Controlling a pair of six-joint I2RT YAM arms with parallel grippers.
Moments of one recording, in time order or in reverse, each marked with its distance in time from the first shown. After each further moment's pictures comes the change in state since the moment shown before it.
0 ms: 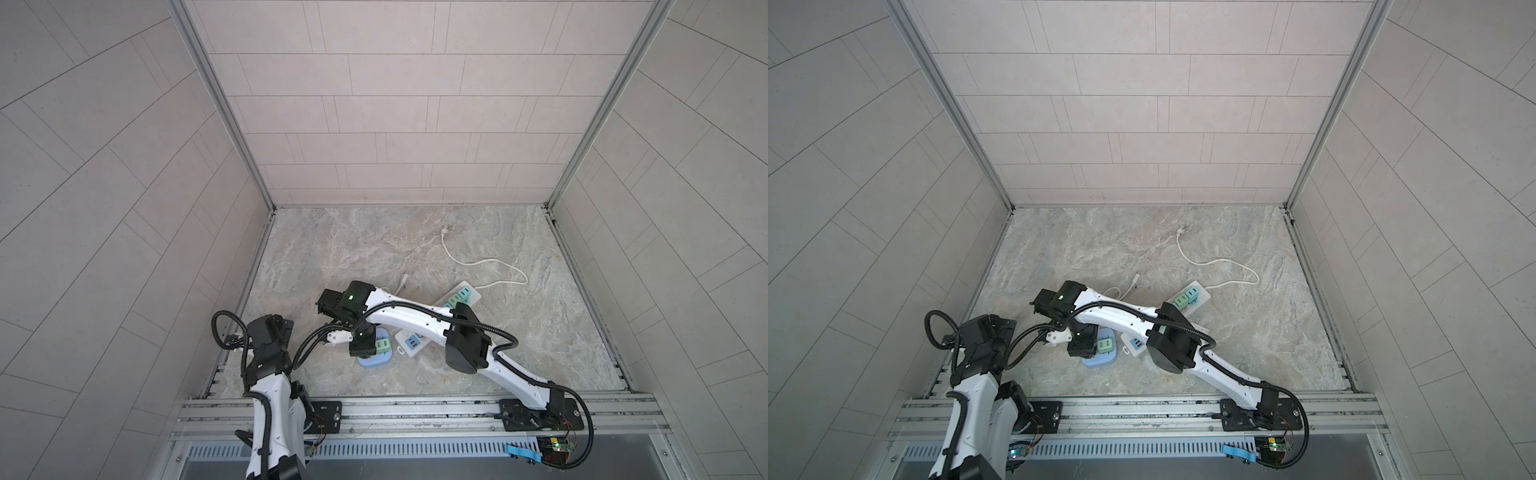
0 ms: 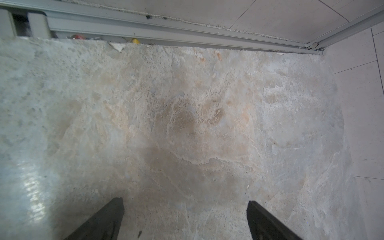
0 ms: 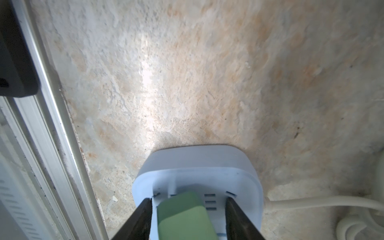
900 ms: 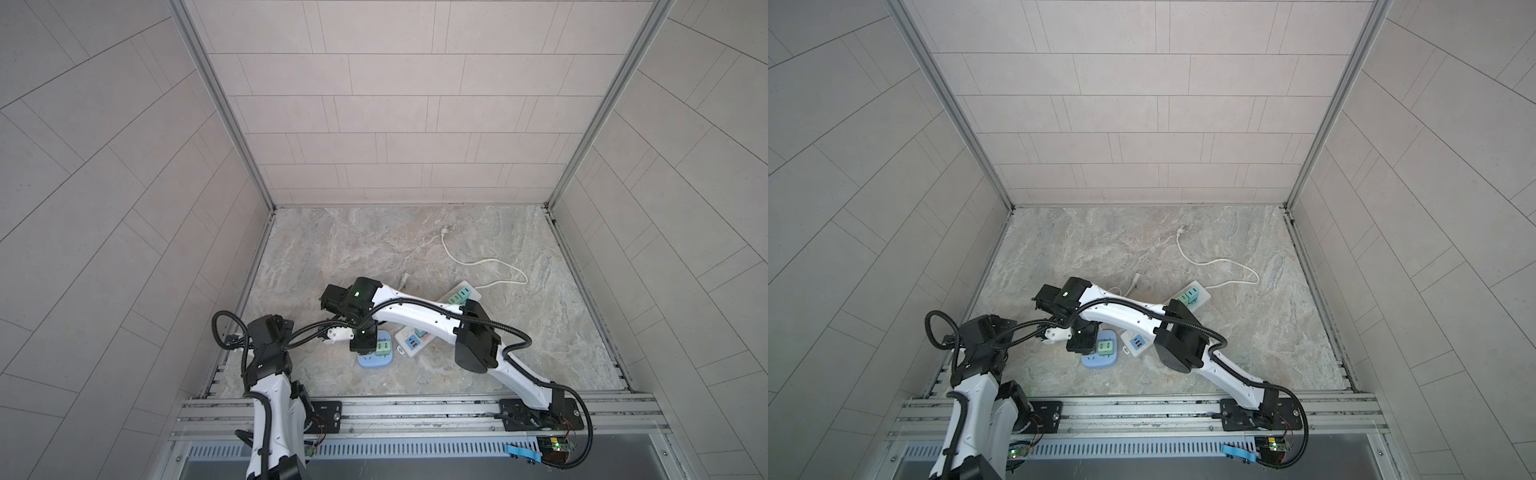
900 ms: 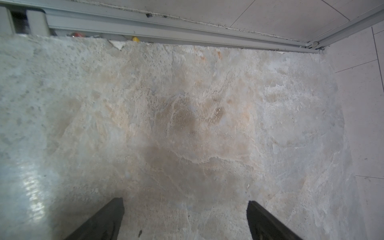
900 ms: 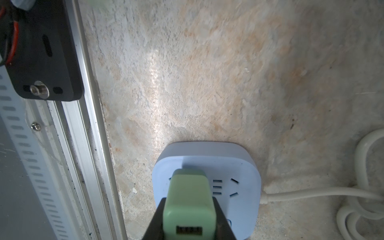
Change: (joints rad) left arm 0.000 -0.002 -0.003 0.000 0.003 0.000; right arm -0.011 -0.105 -0.119 0.066 -0.051 0.038
